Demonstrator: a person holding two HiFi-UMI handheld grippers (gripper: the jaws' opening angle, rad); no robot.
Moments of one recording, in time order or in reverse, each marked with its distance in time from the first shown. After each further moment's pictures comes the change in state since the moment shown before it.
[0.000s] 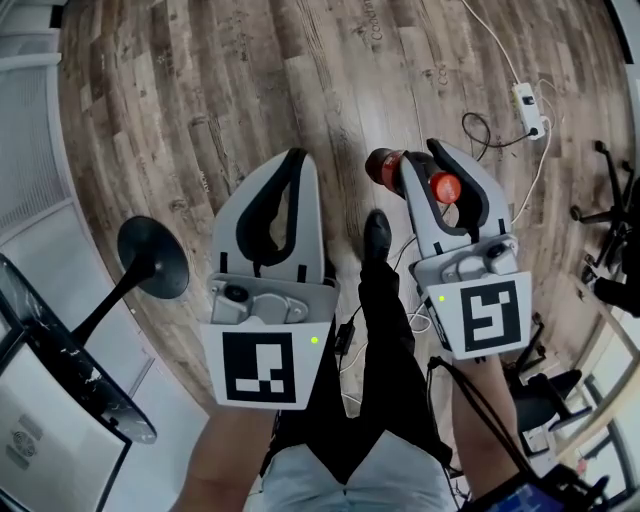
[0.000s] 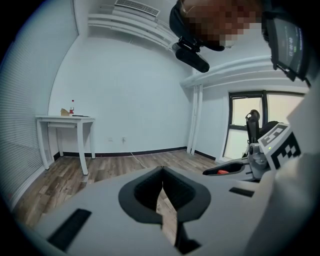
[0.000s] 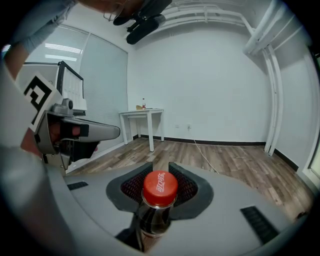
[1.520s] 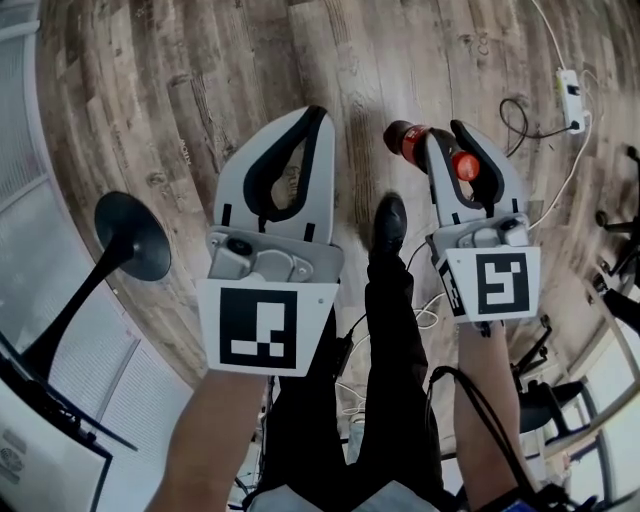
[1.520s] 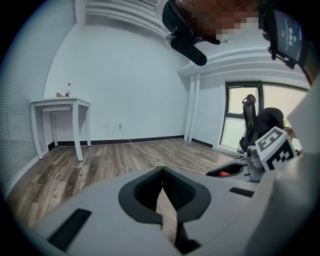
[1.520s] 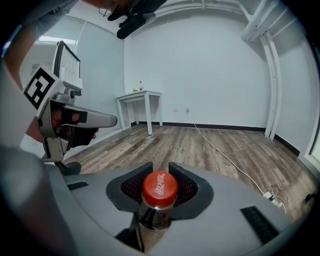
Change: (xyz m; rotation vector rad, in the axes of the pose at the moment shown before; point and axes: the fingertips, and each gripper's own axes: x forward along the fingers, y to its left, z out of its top) left arm 0.059 0.028 -0.173 0.031 0.092 -0.054; right arm 0.077 -0.006 -0.191 0.014 0.126 0.002
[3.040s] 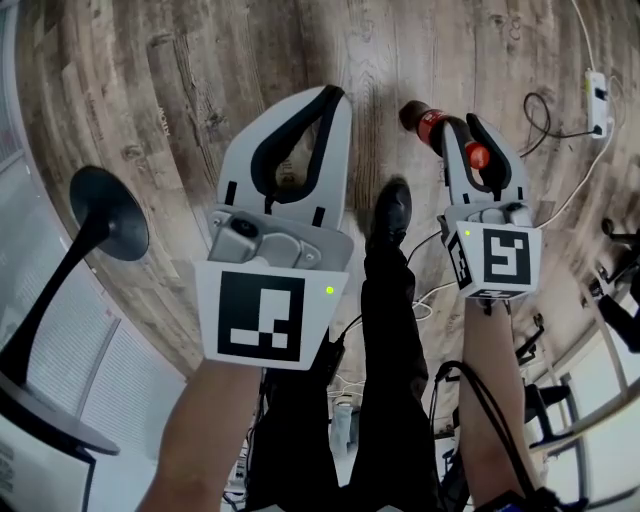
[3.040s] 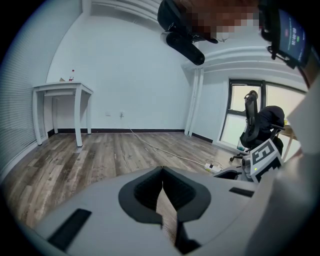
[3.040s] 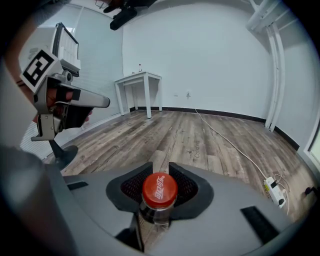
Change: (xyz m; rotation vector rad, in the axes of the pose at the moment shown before) left arm 0.029 0.009 -0.097 -0.050 0.064 -0.015; right arm 0.052 -0.013 -0.118 -0.007 0.128 -0.035
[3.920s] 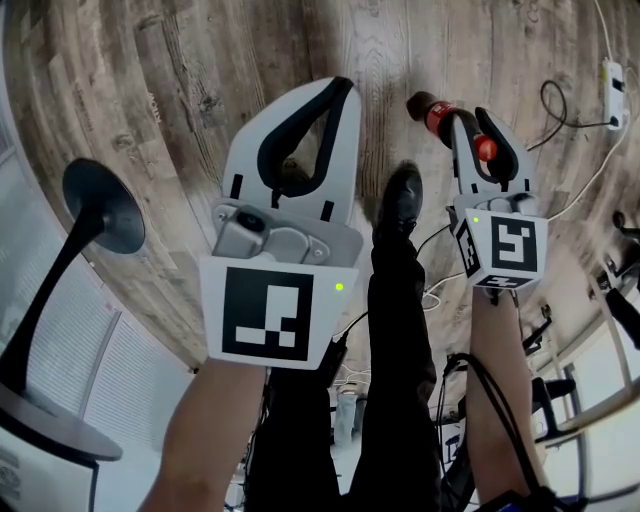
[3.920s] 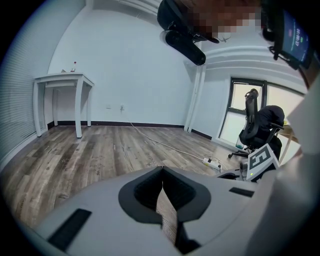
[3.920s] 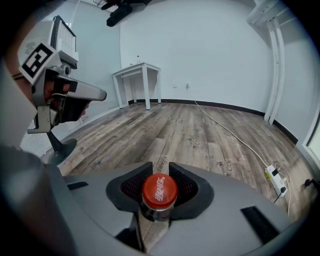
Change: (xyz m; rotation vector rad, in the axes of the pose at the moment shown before) left arm 0.008 -0.001 -0.052 -0.029 0.047 -0.015; right arm 0.019 0.004 -0.062 0.009 0.073 -0.011
